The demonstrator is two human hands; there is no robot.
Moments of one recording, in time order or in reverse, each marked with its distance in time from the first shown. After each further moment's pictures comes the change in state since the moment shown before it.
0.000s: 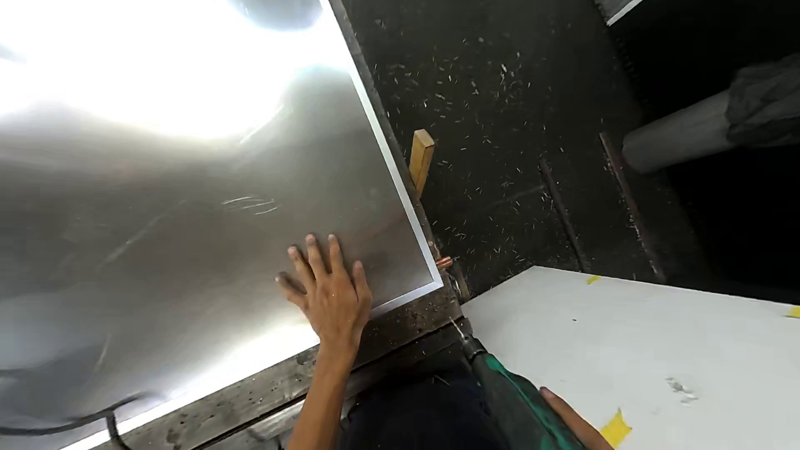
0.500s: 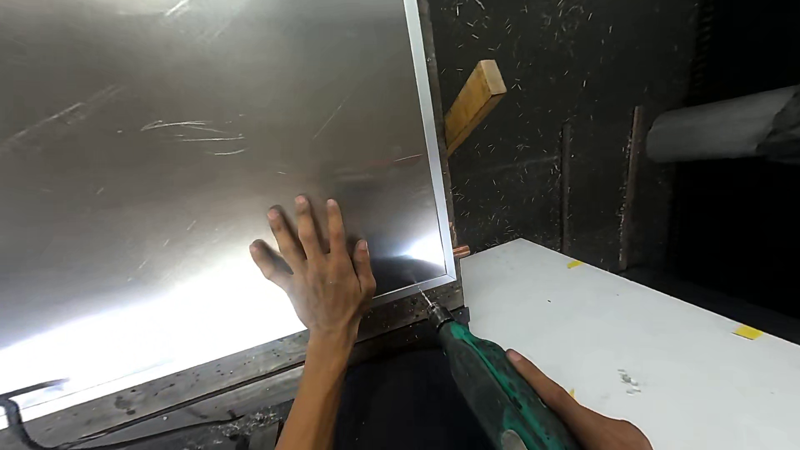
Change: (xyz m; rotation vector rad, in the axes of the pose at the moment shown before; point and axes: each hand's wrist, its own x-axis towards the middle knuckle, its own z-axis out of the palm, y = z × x) left_hand 0.006 -0.004 0.014 0.027 -0.067 -0.051; right_hand 0.115 -0.050 -0.021 -0.198 -0.331 0.004
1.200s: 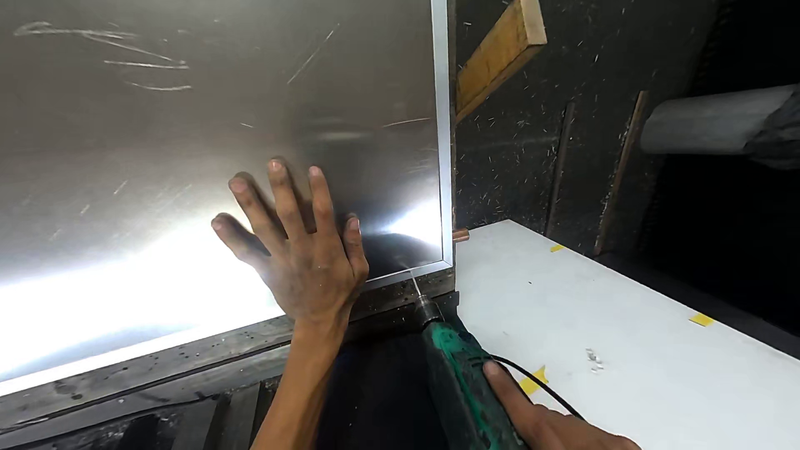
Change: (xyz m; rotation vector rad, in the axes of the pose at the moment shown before) left_hand -0.004 0.004 0.002 -0.011 0.021 -0.022; right_hand 0.008 -0.020 0.004 -0.368 -0.059 -0.115
